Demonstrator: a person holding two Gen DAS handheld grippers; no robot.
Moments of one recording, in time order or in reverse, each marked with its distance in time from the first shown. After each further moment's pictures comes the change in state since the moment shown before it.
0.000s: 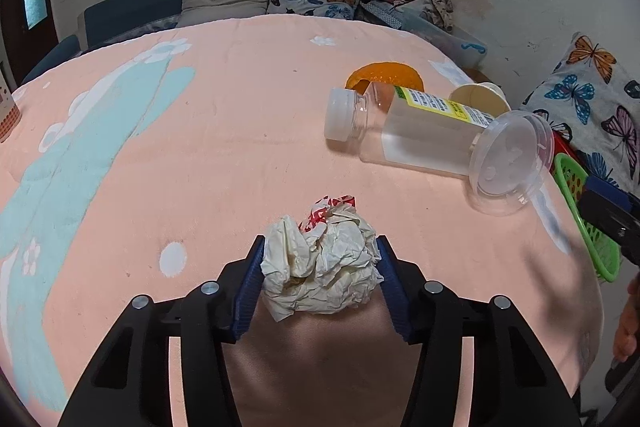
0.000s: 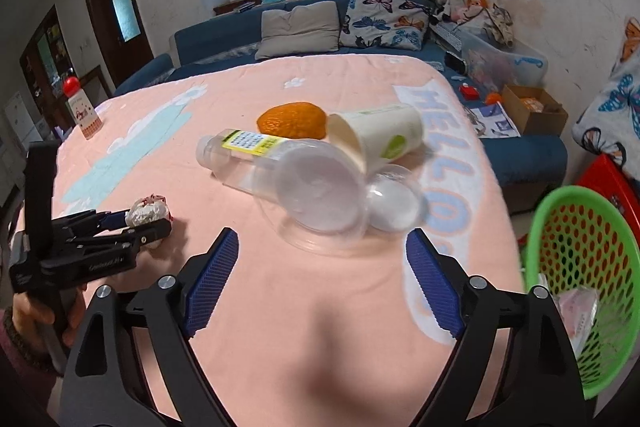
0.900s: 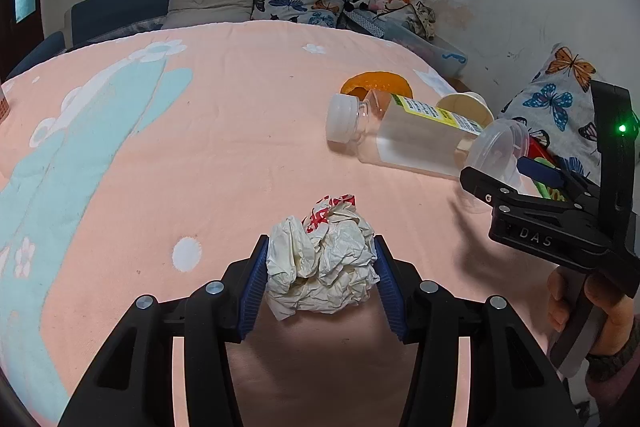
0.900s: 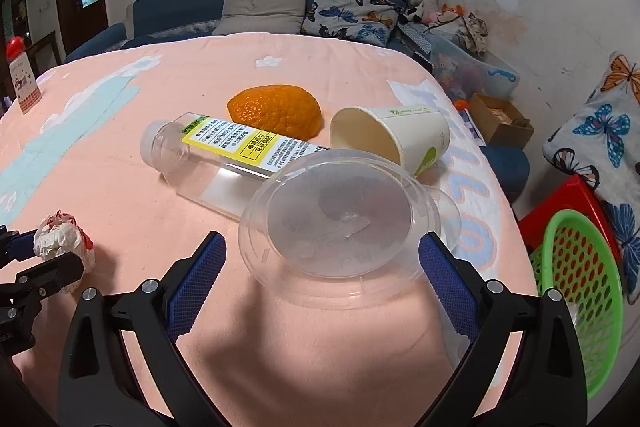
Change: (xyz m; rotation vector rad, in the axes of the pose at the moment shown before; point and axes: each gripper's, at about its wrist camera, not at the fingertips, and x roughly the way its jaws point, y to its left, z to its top) left arm -0.010 0.023 -0.004 -0.008 -0.026 -0.095; right arm 0.083 0.037 0.013 -0.067 0.042 -0.235
